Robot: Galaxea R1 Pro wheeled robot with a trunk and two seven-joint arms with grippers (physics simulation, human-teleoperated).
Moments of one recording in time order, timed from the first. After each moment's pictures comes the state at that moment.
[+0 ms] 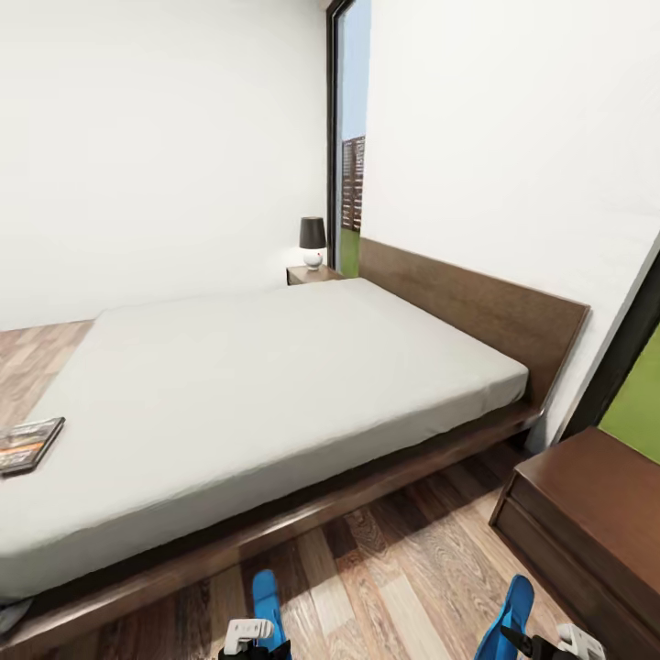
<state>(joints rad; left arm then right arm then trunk) -0.44 -0.01 -1.01 -0.08 1.15 -0.26 -0.39 -0.47 -0.38 -0.38 0.04 -0.18 0.02 0.76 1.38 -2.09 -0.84</state>
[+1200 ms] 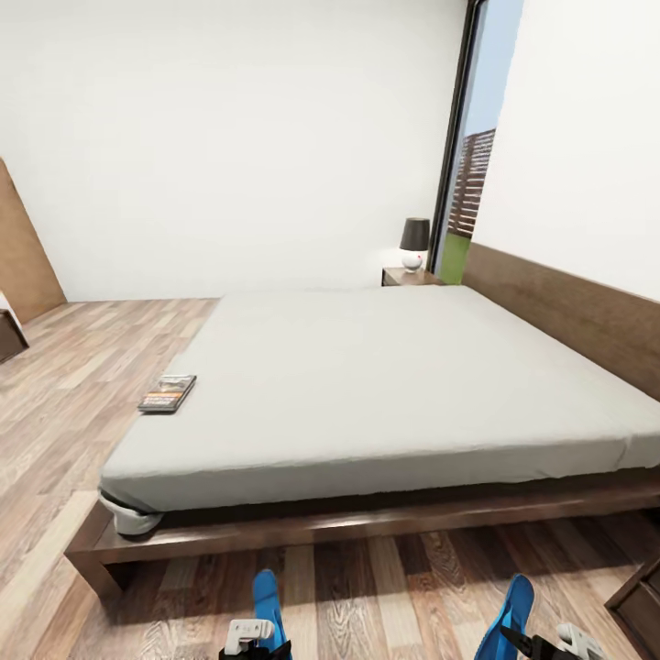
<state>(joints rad) -0.44 -0.02 -1.01 -0.08 1.15 -0.26 -0.39 -0.47 -0.38 -0.38 0.04 -0.18 0.02 0.76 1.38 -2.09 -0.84</state>
